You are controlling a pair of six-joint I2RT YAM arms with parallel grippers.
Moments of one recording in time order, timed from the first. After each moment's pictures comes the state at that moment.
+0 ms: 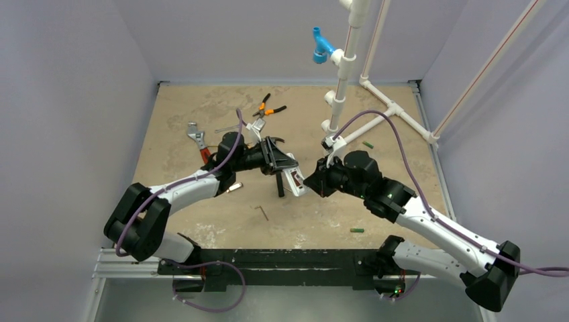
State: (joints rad) left arm -0.56 1.43 0.70 0.49 0.64 -1.19; right arm 0.81 0.92 0.79 -0.31 -0.10 0.40
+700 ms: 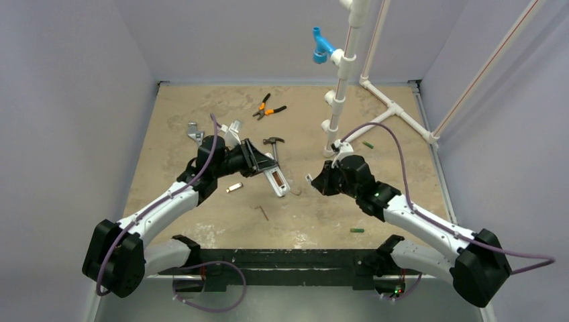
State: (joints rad) left arm -0.46 1.15 0.64 0.18 0.51 -1.02; right arm 0.68 0.99 0.61 -0.14 -0.02 0.56
